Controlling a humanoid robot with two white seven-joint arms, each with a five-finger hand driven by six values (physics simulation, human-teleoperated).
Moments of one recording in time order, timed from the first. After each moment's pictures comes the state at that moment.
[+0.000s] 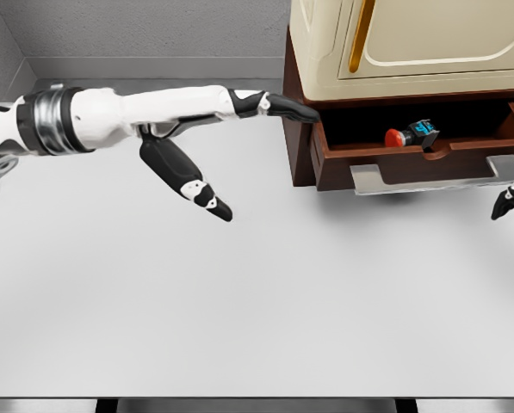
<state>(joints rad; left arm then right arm) -1.01 0.81 -0.97 -1.76 0.76 -0.37 -0.61 0.19 -0.75 -0.40 -1.76 0.29 -0.61 0.53</state>
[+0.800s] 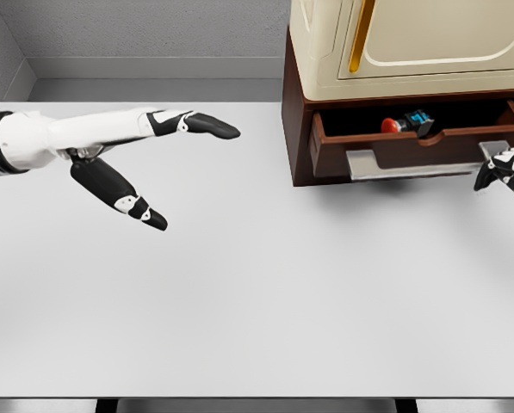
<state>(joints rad) -0.94 0.96 -0.98 -1.72 0.72 -0.61 -0.61 0.03 -0.76 -0.26 -1.73 0.29 -0.48 0.53</state>
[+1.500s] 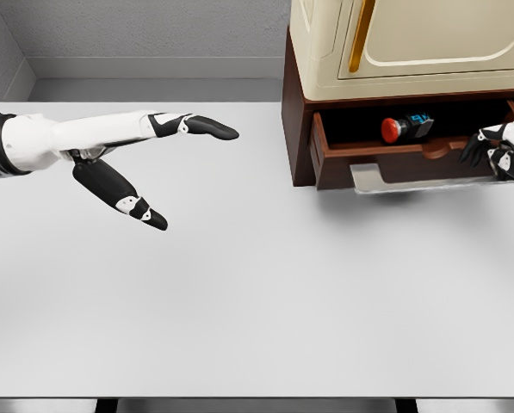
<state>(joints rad) -0.93 0.96 -1.00 -1.70 0.71 -0.61 -0.61 -0.10 -0.76 -0.14 -1.68 0.19 -0.36 0.52</state>
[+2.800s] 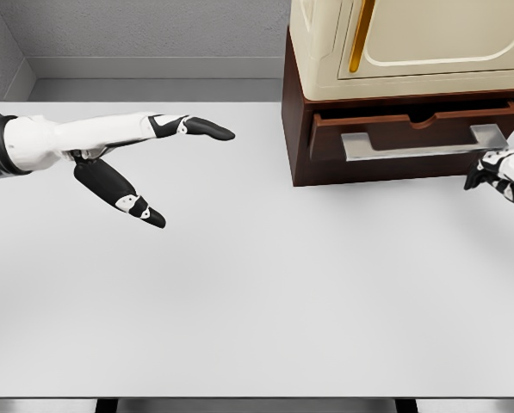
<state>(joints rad) -0.93 0.96 -1.00 -1.67 0.69 -0.61 -0.61 -0.05 -0.75 -0.17 -1.58 0.37 -0.55 0.50</state>
